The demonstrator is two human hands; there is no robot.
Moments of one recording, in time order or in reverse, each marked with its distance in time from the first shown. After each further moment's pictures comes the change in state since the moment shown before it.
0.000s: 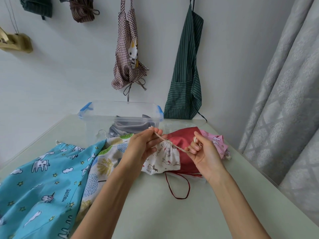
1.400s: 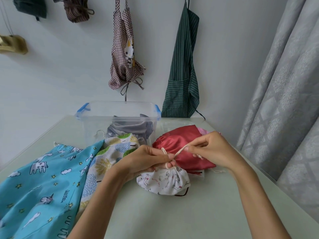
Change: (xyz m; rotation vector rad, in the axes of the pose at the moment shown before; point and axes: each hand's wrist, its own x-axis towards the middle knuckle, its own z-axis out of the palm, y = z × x) left_hand -0.010 -0.004 -0.009 0.559 -0.463 -0.225; right_hand -0.022 -0.040 -0.013 -1.195 -0.197 -0.257
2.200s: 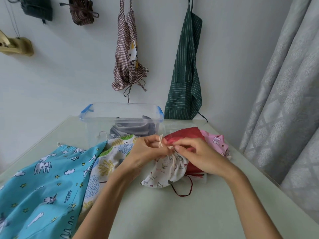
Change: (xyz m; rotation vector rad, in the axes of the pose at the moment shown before) left_hand 0.003 0.004 0.003 -0.172 0.317 0.245; right_hand 0.000 -0.017 0.024 -0.085 -0.184 -0.142
